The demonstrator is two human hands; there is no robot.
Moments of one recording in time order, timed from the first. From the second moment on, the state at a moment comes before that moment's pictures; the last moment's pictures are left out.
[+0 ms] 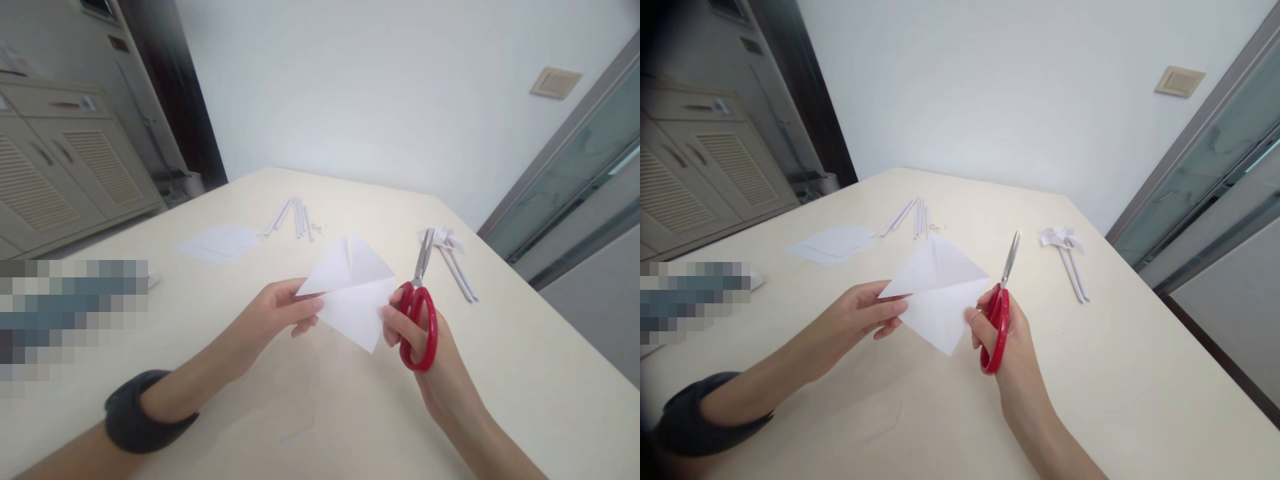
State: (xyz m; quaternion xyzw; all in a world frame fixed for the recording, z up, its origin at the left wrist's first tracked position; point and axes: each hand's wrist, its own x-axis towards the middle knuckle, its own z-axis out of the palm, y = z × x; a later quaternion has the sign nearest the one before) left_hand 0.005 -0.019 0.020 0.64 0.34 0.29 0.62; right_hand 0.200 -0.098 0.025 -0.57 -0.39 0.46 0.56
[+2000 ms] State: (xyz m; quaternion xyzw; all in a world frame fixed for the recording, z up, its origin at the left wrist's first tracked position) left_hand 0.007 -0.026 0.032 0.67 0.46 0.40 0.42; right_hand 0.191 -0.110 0.035 -0.44 -0.44 0.63 0.45
